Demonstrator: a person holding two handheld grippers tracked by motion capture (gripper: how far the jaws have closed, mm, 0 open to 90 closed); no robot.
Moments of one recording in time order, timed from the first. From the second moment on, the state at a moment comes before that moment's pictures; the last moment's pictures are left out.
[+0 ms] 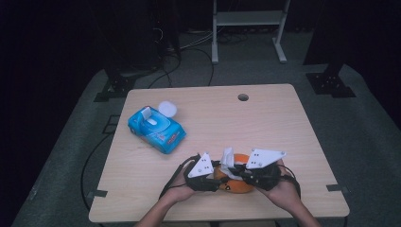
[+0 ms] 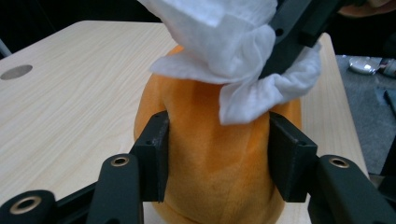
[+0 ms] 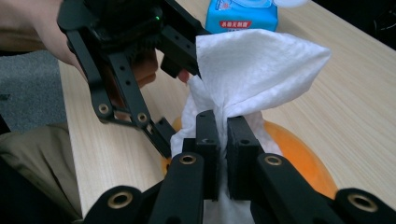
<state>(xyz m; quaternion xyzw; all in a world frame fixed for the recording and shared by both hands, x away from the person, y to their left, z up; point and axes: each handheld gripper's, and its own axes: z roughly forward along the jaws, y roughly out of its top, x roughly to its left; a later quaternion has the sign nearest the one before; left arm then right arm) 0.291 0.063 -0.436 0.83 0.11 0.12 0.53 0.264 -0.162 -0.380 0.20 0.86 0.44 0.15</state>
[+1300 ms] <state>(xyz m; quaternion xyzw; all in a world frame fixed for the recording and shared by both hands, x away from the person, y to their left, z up) 0.299 0.071 -0.440 0.83 0.14 0.08 0.54 0.281 -0.215 -0.394 0.28 0.85 0.44 0.12</state>
